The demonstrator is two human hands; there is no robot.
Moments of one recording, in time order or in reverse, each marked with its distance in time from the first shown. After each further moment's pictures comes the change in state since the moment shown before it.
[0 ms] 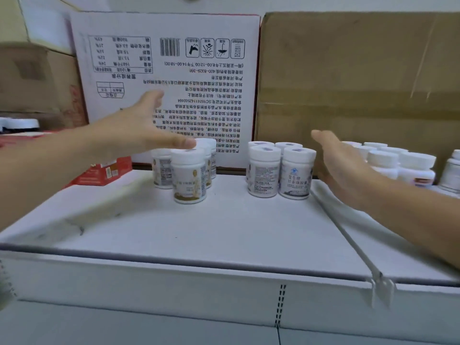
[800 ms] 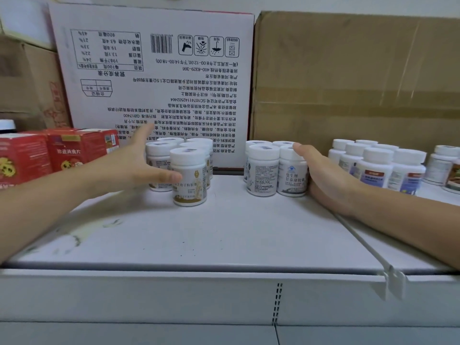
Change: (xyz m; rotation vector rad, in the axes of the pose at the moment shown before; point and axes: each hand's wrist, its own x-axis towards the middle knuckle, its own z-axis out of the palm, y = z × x) left_hand 0.000 -0.057 0.029 -0.135 -0.110 0.026; right_hand 0.022 0.036 0.021 0.135 -0.182 -0.073
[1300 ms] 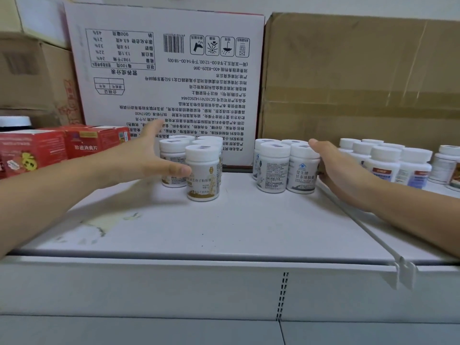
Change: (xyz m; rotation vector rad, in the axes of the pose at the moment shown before) left_hand 0.000 -0.006 -0.012 -0.030 -0.043 -0.006; right_hand -0.004 -0.006 -0.018 -0.276 0.113 0.035
